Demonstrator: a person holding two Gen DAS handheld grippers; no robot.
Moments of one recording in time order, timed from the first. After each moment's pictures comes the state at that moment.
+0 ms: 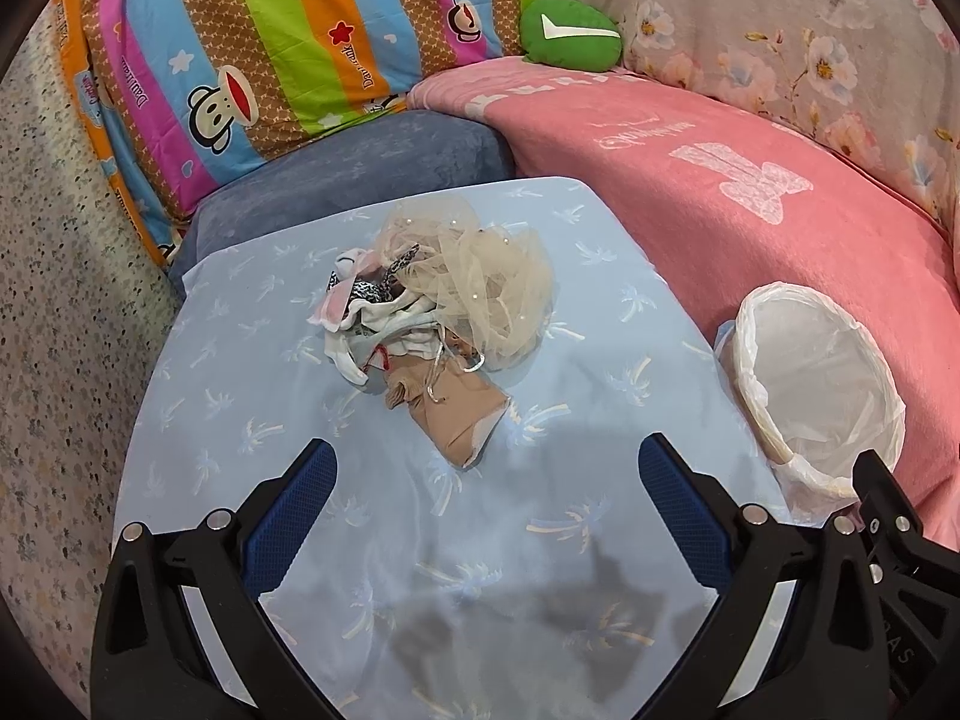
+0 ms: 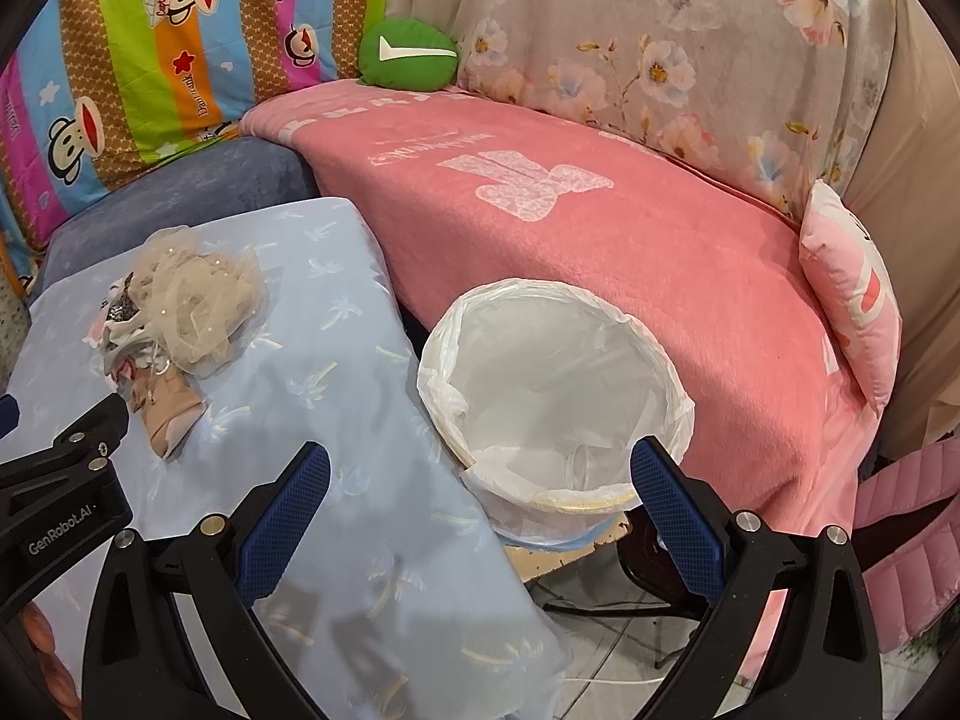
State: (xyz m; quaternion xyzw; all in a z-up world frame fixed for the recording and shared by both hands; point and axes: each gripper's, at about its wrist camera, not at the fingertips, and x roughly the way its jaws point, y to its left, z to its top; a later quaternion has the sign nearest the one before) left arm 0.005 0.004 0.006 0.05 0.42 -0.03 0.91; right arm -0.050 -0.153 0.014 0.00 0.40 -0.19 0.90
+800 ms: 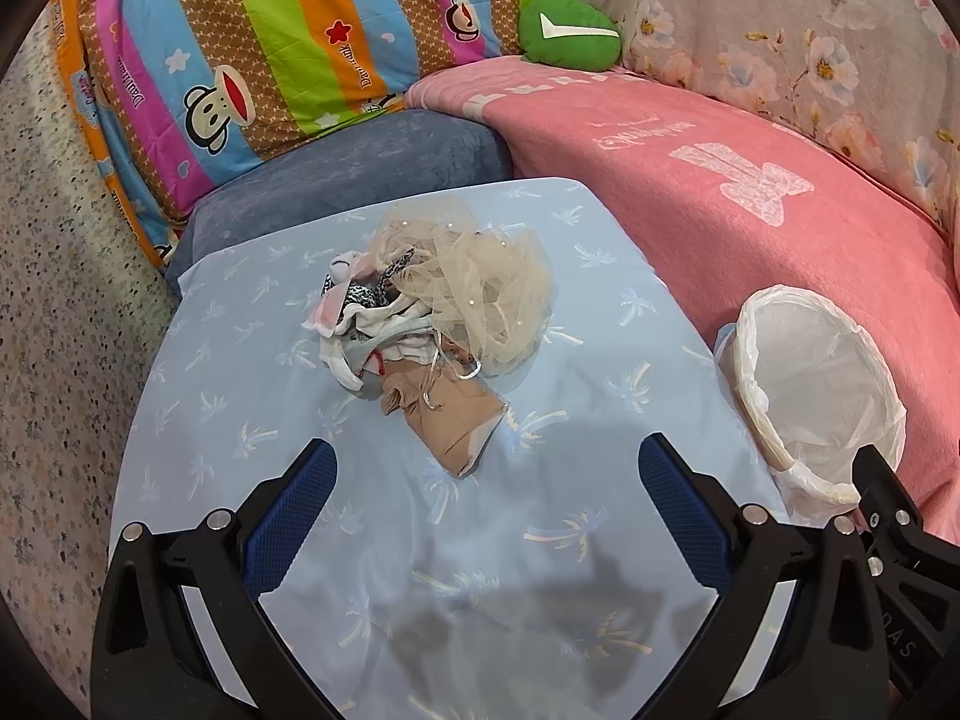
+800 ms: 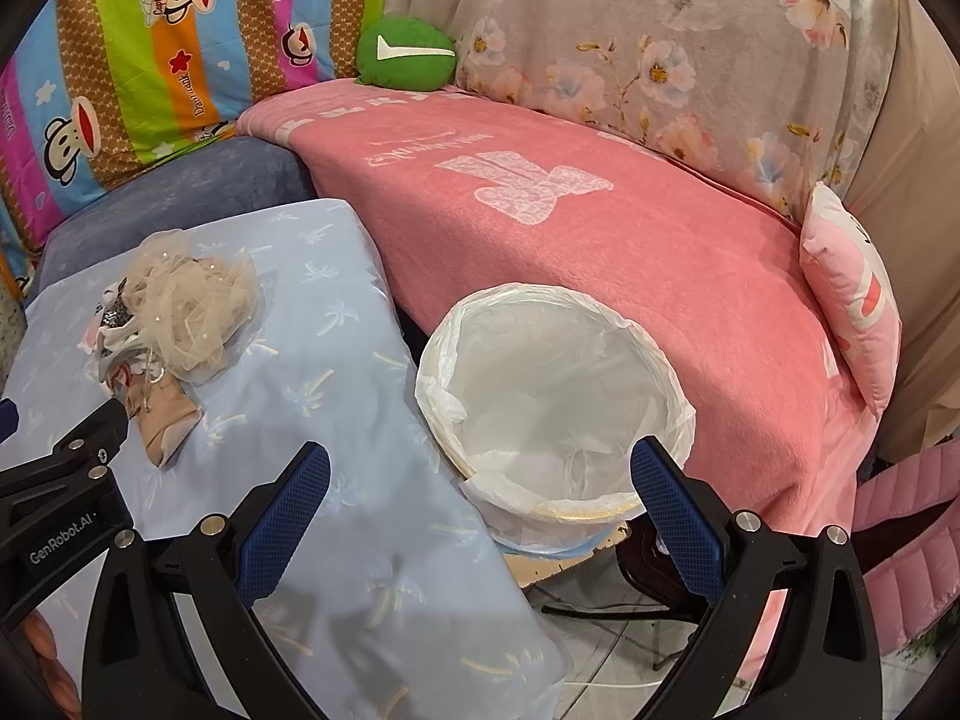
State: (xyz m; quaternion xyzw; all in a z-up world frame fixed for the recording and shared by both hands) left arm 0.008 0.002 0.006 0.05 0.42 -0.03 0.91; right arm -0.043 -0.154 0.012 0.00 0.40 -0.19 0.89
